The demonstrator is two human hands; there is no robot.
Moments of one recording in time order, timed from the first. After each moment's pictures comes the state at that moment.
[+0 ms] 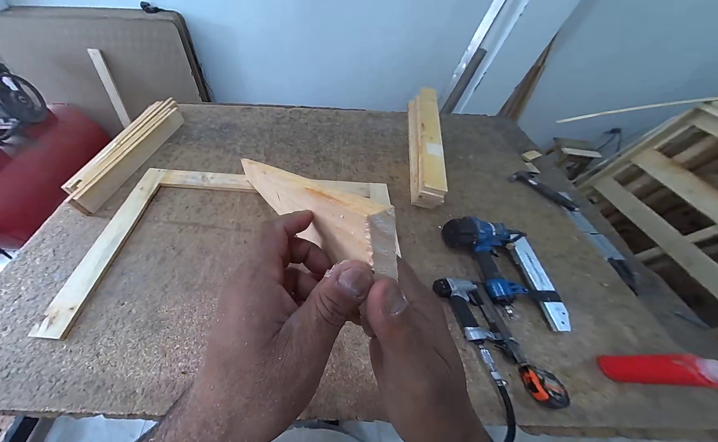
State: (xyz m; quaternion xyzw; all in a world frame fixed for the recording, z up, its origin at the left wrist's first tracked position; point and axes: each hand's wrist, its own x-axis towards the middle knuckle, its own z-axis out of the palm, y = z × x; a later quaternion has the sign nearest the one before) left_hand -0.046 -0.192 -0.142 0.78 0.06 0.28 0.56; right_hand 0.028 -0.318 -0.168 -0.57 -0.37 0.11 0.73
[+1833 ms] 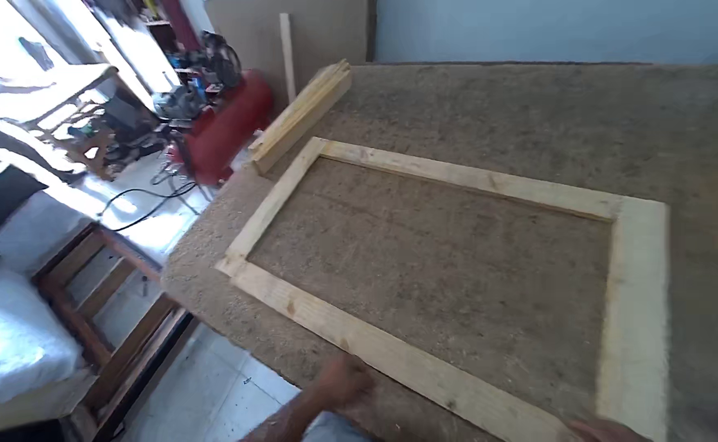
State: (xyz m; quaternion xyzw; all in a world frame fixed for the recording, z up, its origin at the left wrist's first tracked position) left_hand -0.136 -0.042 -0.430 0.63 0.42 -0.20 0.62; right_hand 0.154 -0.375 -0.430 -0.88 -0.31 0.32 0.14
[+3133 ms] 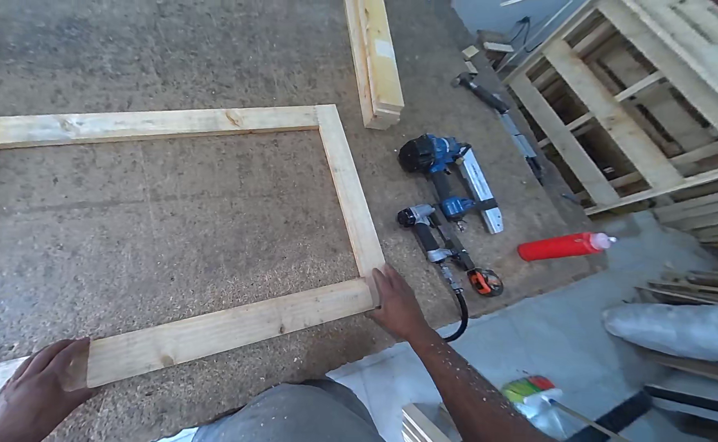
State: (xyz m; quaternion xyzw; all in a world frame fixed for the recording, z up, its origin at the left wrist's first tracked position) left_hand -0.190 0.168 -0.487 0.96 0.21 -0.14 0.13; right_hand 0.122 -0.456 -0.504 -0.97 -0.14 0.18 0.05
